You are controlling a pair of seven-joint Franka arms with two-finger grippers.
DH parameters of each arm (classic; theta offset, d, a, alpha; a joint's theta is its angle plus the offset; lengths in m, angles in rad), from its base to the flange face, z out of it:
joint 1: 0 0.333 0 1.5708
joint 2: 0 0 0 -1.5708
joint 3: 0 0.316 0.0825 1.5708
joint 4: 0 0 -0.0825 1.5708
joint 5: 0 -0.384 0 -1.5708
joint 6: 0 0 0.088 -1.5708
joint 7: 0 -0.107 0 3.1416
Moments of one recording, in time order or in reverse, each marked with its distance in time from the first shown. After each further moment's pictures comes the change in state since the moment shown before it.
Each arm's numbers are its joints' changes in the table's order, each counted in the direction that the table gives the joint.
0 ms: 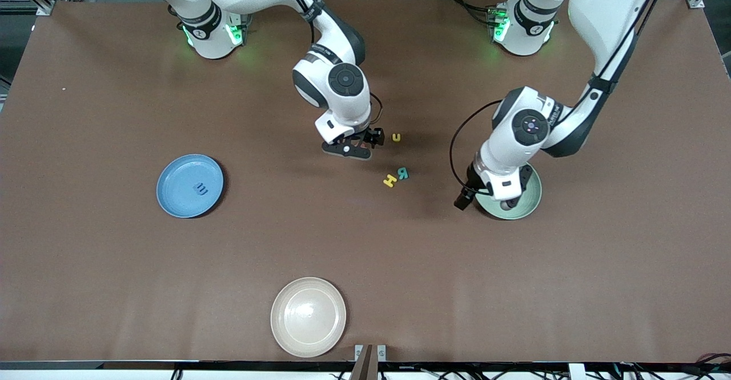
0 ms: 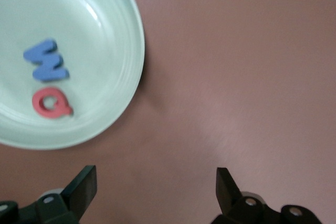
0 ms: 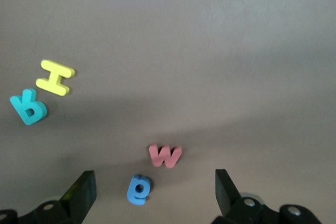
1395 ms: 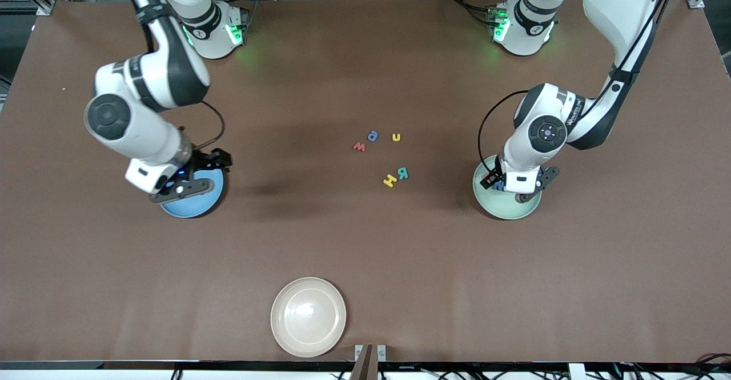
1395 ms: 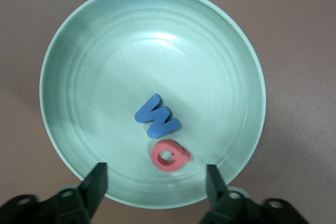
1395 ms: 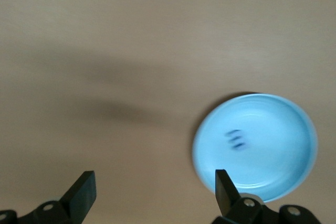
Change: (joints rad) left arm 0.000 0.076 0.081 -0.131 -0.031 -0.166 -0.375; right arm -0.565 0.374 0.006 -0.184 -0.064 -0.213 1.031
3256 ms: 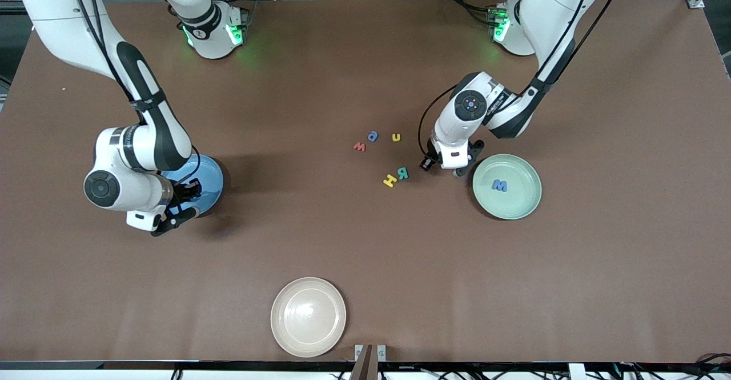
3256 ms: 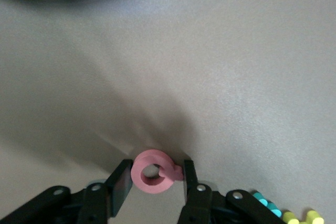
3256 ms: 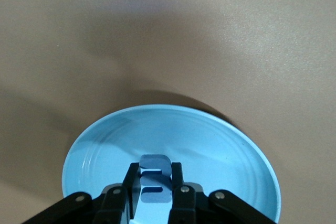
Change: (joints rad) left arm -0.280 -0.121 0.000 -0.066 0.045 0.345 0.480; right arm -0.103 -0.323 -0.180 0.051 0.005 0.104 0.573
